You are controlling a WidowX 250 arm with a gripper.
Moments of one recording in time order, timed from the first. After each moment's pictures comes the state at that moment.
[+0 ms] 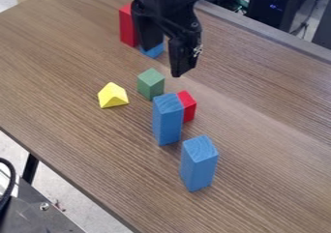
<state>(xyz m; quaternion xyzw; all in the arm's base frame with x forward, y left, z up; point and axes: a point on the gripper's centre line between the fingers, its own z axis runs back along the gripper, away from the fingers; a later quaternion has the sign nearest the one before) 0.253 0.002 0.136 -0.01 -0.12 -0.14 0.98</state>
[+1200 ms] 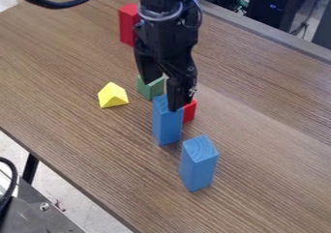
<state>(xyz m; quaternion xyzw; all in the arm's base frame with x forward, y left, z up) 0.248 -0.007 0.091 -0.01 -0.09 -0.17 0.98</state>
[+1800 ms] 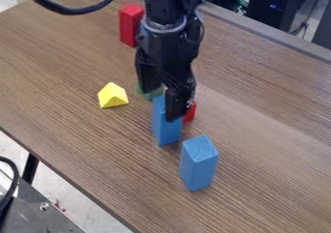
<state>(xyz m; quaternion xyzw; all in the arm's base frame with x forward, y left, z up) 0.246 -0.006 0.075 0.00 -0.05 -0.18 0.98</state>
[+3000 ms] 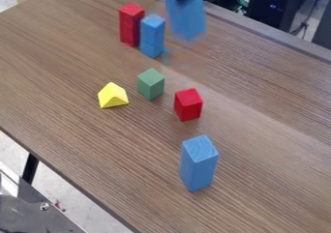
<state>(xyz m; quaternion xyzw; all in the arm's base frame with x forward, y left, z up) 0.292 0.031 0.203 -0.10 -0.14 -0.06 0.98</state>
